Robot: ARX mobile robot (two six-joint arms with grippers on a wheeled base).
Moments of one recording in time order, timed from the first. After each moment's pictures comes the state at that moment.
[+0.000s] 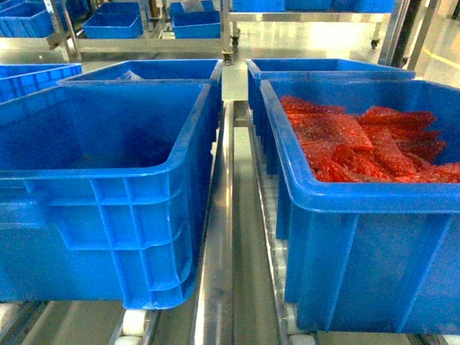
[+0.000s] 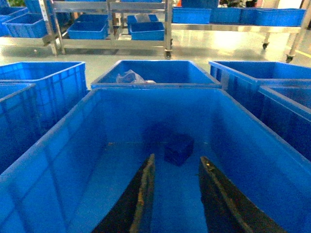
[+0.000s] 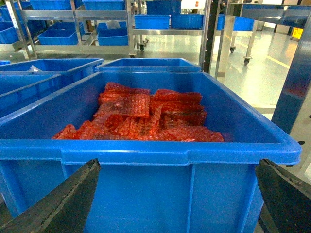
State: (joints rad) left arm -0.14 1.27 0.30 0.96 -0.14 -0.01; right arm 0.00 0.00 0.01 0.00 0.00 0.00
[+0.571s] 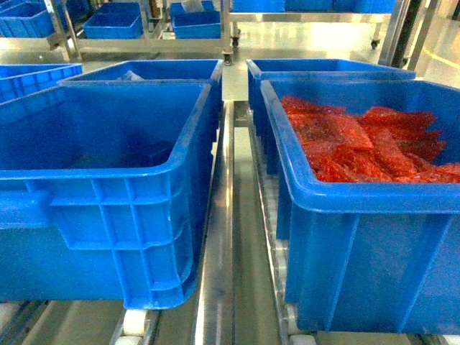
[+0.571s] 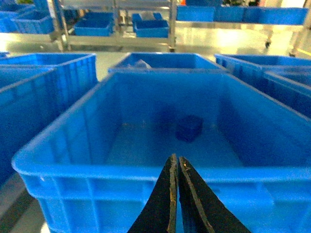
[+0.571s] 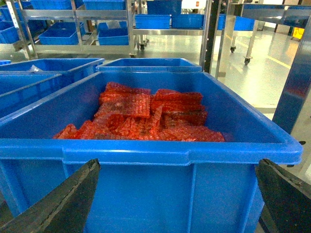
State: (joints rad) left arm 0.01 0.95 0.06 0.89 -0.01 -0.01; right arm 0.00 0.00 0.01 0.00 0.00 0.00
